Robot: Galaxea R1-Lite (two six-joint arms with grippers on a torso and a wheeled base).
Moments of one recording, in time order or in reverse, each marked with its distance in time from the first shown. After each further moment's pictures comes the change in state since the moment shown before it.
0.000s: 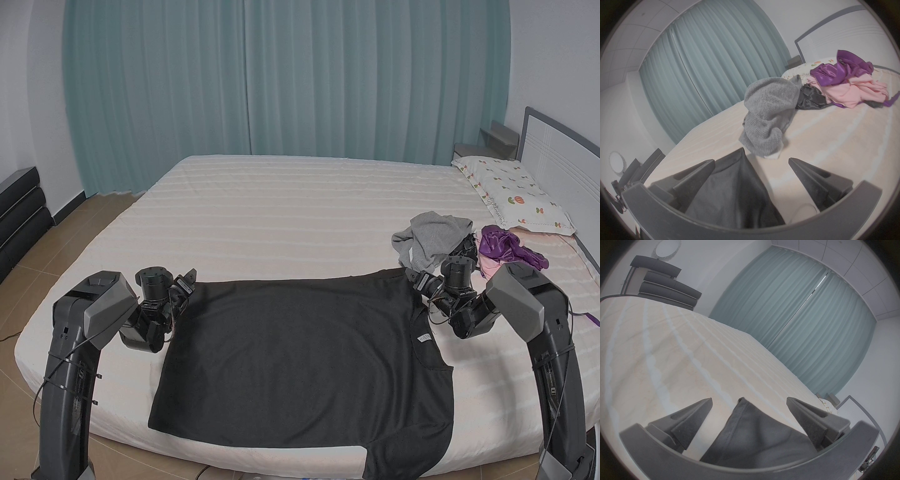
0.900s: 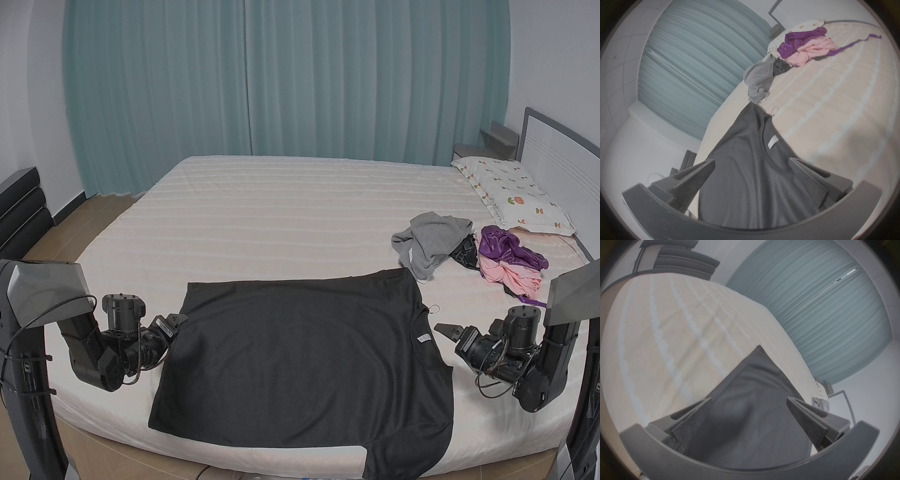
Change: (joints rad) left arm -0.029 -0.456 0.838 -0.054 -0.149 -0.180; right arm 0.022 -0.505 1.264 -0.605 0.244 0.325
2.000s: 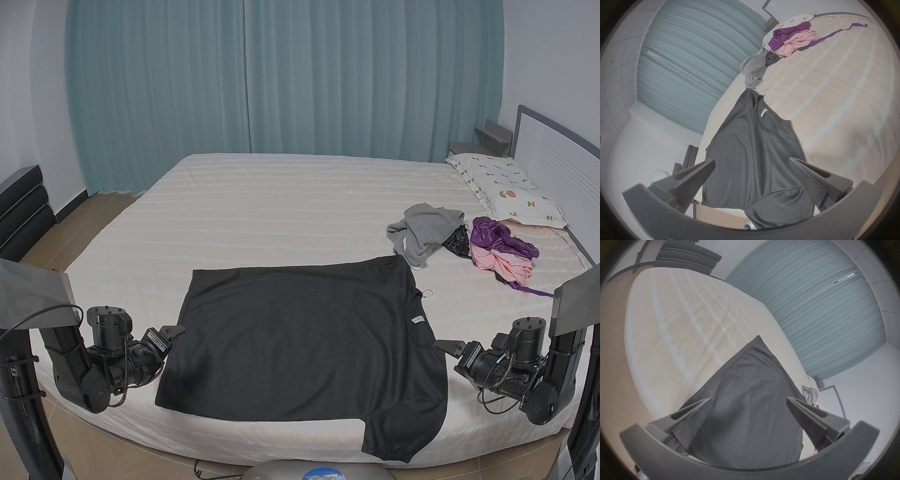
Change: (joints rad) left arm -0.015 -0.106 0.243 -0.149 -0.070 -0.044; right arm 0.037 -0.044 0.150 -0.048 0.026 0.047
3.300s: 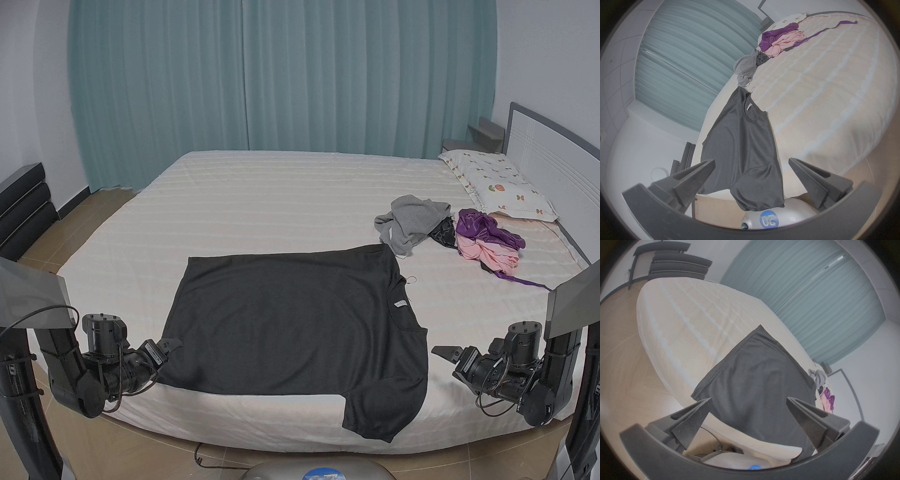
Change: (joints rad) left arm 0.028 -0.003 0.056 0.011 0.002 0.170; right arm 0.005 0.037 0.000 0.000 -0.001 -0.003
